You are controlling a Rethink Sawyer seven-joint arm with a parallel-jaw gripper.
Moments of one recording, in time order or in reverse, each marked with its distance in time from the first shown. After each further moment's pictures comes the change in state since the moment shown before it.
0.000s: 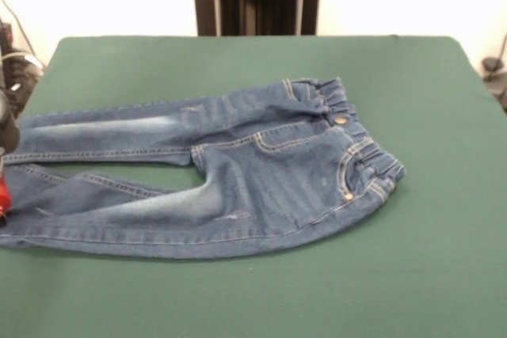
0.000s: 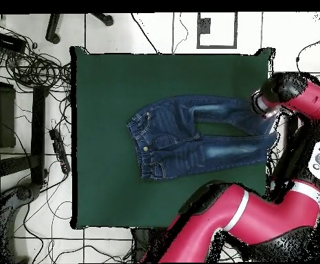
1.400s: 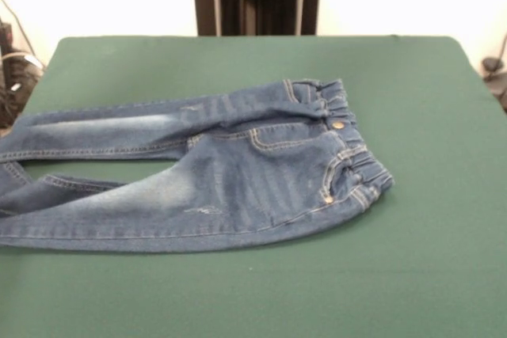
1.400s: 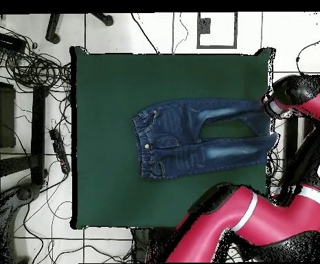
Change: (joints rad) arm -0.049 0.043 0.000 -0.100 0.000 0.002 -0.245
